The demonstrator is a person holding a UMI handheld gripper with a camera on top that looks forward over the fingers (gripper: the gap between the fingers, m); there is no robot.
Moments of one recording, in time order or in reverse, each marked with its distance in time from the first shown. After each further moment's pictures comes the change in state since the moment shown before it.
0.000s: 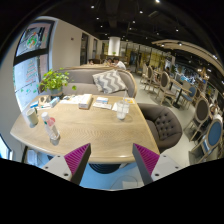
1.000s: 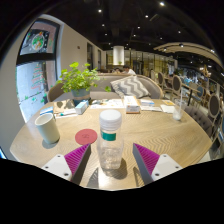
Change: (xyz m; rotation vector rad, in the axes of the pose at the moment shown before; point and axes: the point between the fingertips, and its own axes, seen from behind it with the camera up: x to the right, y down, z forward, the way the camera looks) arm -0.326 -0.003 0.175 0.144 -0.064 0.081
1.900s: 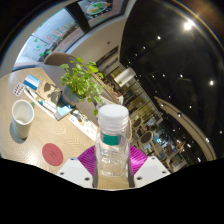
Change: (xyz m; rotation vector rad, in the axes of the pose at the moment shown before) arm -0.008 -0.175 0.012 0.119 0.388 -0.764
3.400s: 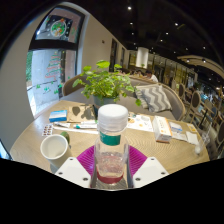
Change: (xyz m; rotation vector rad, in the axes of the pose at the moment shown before) arm -0.153 -0.015 0.023 -0.042 -0.533 0.571
